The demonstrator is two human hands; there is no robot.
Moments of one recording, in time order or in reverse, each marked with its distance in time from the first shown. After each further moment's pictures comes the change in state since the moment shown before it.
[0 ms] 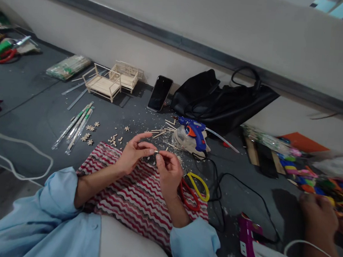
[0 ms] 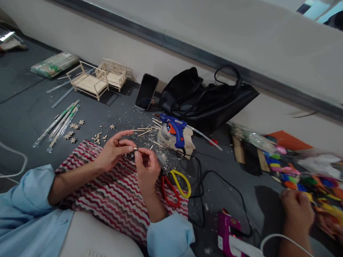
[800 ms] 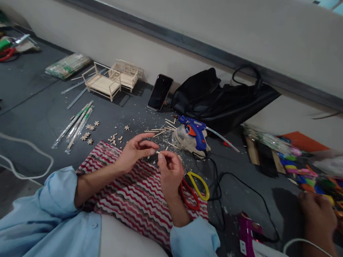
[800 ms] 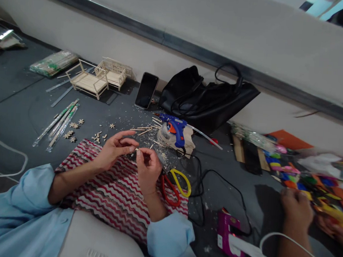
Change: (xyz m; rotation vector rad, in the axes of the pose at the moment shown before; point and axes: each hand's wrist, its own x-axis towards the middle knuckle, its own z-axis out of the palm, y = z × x) left_hand 0.000 0.000 -0.003 0.065 -0.069 0.022; right_hand 0.000 -0.003 -0.001 -0.008 0.009 0.029
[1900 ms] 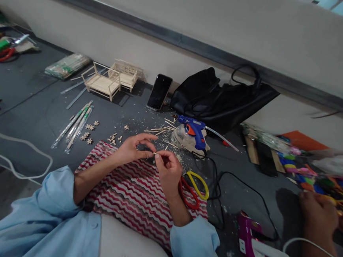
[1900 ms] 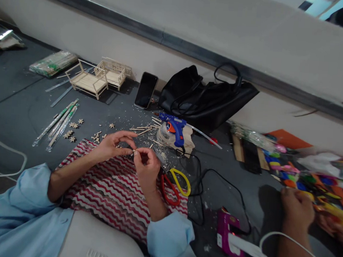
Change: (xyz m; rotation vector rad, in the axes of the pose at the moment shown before) left_hand 0.008 0.026 -0.015 0.586 -0.265 0.161; right_hand 0.005 -0.005 -0.001 -0.035 -0.082 -0.047
